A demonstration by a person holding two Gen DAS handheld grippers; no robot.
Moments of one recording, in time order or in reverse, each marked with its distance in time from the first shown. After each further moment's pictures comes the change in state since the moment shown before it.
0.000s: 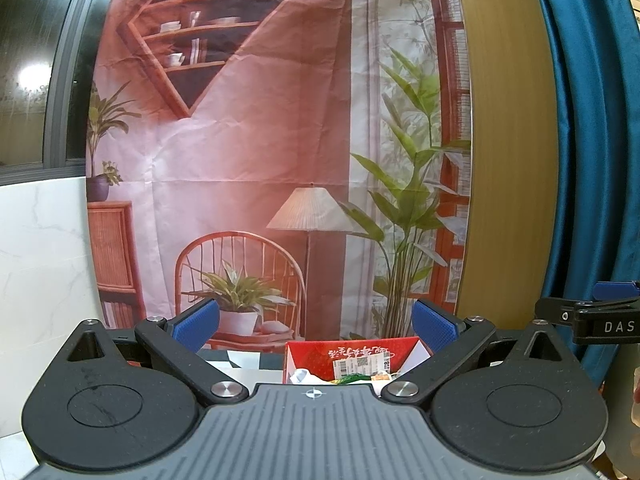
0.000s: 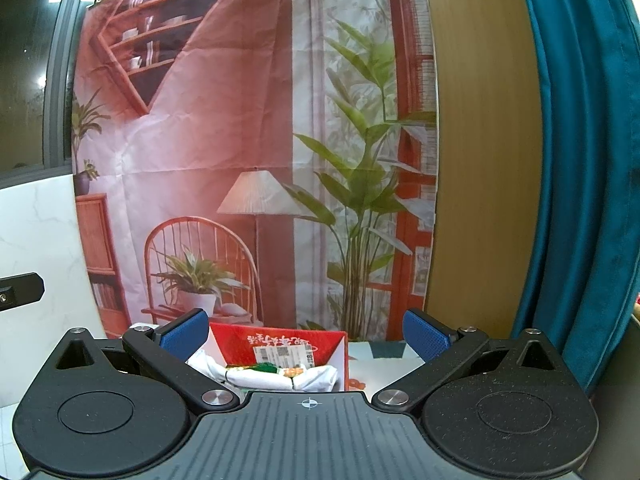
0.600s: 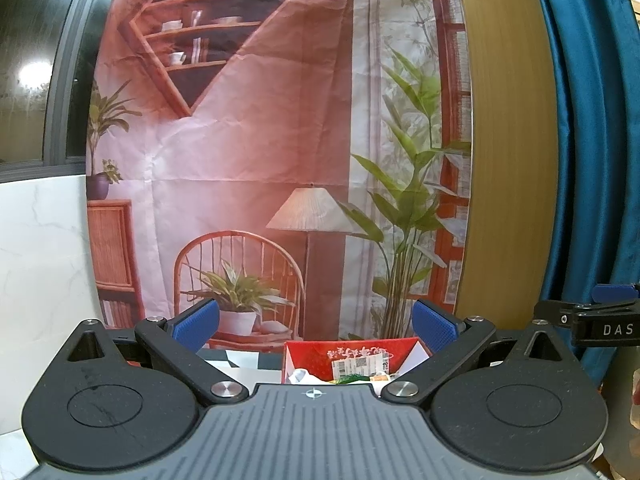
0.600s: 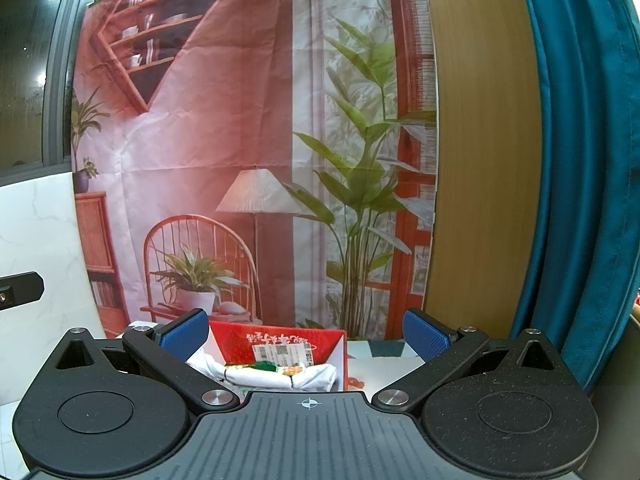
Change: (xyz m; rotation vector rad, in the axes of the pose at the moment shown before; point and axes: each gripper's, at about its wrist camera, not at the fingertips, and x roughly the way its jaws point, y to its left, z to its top) left arm -0.001 0.001 -0.004 -0.008 -0.004 0.003; right arm 0.000 0.000 0.001 -0.001 0.002 0.001
